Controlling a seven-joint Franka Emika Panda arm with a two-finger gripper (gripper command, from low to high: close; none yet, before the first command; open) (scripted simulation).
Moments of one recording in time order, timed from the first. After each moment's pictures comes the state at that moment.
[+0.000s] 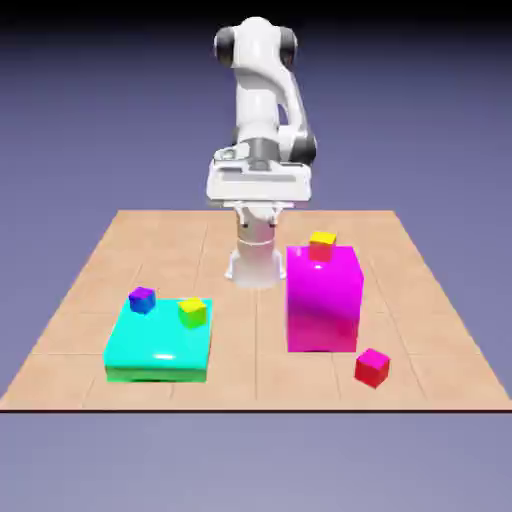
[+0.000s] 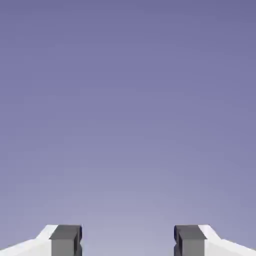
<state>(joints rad) 0.00 -0.53 0.03 -2.79 0.00 3.01 0.79</state>
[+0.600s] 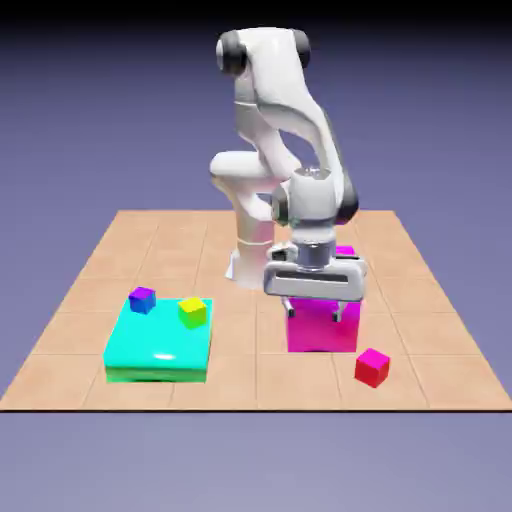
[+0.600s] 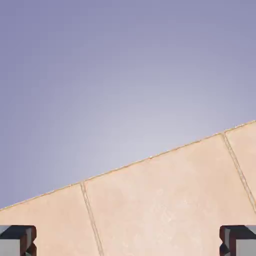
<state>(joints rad) -0.22 0.13 0.49 -2.43 -0.06 2.67 1.51</state>
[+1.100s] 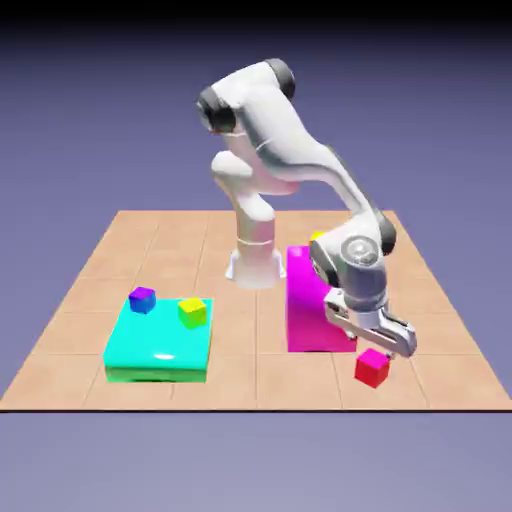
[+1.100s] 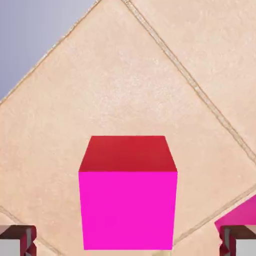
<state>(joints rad) -0.30 0.61 0.71 -2.21 -0.14 2.52 1.99</state>
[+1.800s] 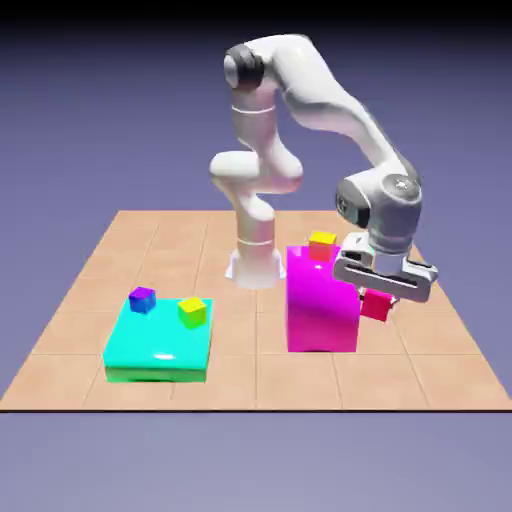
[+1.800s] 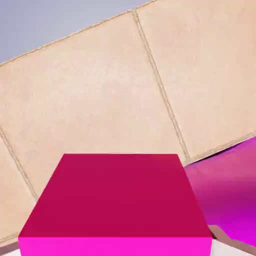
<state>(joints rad) -0.12 0.08 0.65 -2.26 0.01 2.11 1.64</state>
